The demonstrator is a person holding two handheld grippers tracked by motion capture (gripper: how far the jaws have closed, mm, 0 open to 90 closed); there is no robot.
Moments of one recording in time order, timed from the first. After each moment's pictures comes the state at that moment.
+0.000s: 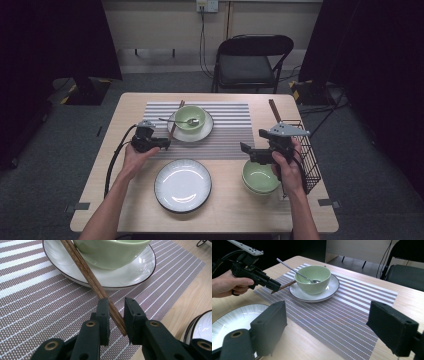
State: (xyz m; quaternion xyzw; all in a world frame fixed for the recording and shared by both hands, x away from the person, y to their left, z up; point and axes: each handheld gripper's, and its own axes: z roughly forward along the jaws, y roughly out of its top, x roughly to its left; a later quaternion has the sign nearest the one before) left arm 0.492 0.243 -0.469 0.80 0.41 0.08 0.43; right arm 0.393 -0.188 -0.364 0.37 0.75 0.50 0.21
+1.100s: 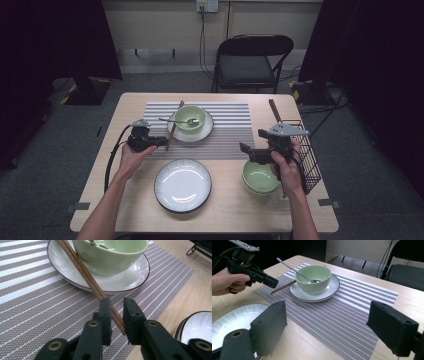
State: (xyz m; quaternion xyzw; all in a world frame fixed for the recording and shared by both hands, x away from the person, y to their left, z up) left arm 0.489 0.256 -0.461 0.79 0.40 0.08 0.45; right arm 0.394 -0.186 -0.364 0.37 0.76 0.50 0.21
